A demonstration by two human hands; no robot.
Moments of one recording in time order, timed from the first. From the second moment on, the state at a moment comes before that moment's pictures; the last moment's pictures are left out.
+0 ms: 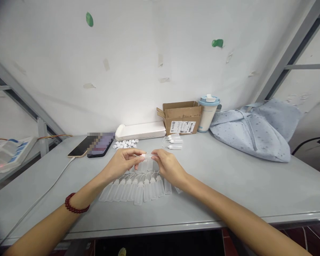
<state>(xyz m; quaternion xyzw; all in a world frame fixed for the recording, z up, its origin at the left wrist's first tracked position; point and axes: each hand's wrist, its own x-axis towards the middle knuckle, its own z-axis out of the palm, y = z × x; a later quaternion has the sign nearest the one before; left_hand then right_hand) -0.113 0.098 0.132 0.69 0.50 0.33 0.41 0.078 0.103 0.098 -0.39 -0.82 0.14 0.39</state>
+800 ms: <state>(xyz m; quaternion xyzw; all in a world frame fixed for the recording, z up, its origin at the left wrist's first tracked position) -0.115 0.101 0.130 0.70 0.48 0.29 0.45 0.078 0.103 0.099 -0.40 -0.81 0.16 0.40</state>
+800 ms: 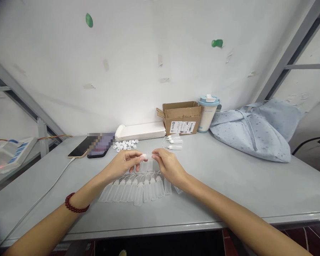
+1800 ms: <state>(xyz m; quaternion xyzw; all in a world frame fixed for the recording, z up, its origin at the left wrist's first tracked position) -0.114 0.099 0.129 0.70 0.48 0.31 0.44 0.076 0.099 0.103 -0.42 -0.77 0.27 0.40</state>
